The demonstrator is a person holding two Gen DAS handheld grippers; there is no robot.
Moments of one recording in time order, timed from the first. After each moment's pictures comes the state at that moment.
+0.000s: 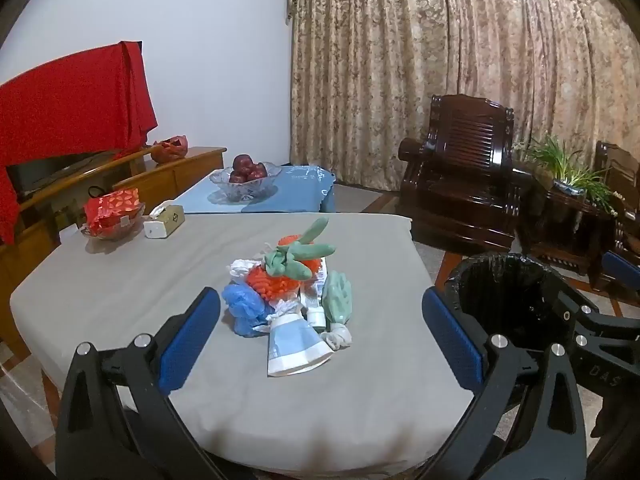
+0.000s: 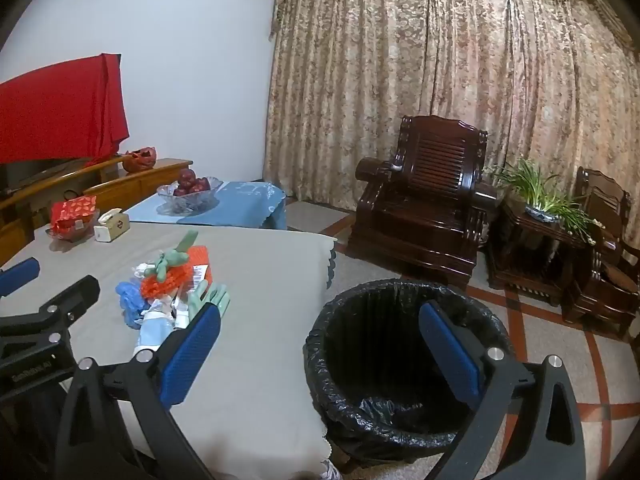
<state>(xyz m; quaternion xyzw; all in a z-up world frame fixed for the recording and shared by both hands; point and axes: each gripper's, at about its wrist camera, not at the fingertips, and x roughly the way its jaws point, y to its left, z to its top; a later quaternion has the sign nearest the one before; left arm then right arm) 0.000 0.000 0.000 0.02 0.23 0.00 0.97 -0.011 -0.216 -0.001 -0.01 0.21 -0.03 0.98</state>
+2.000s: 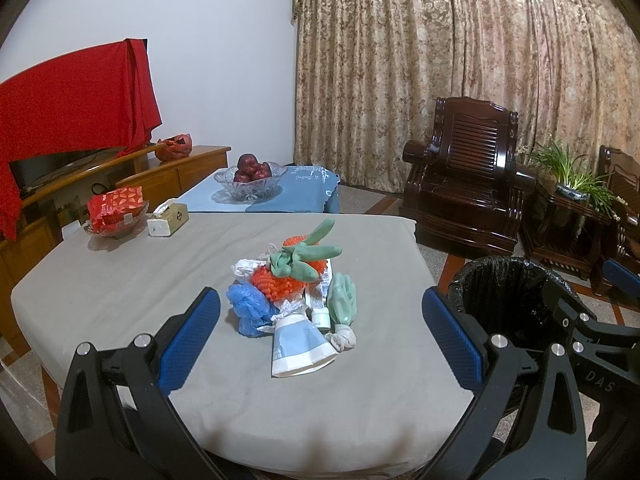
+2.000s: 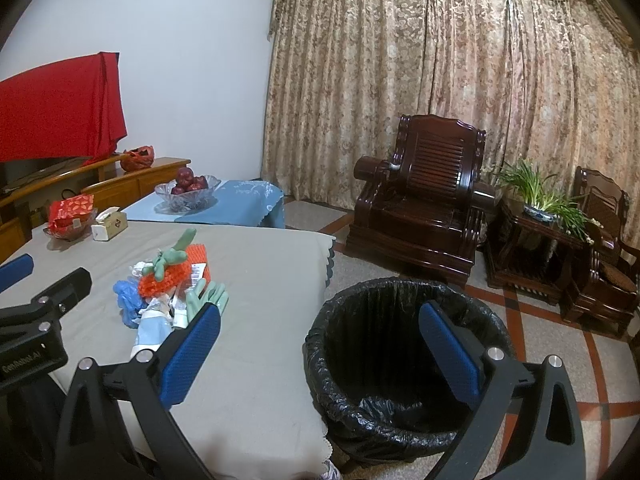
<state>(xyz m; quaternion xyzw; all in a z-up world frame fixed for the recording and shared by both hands) -0.003 0.004 0.010 0.01 0.23 0.00 0.97 -0.010 -0.214 -0.003 -0.01 0.21 -0.03 0.98</state>
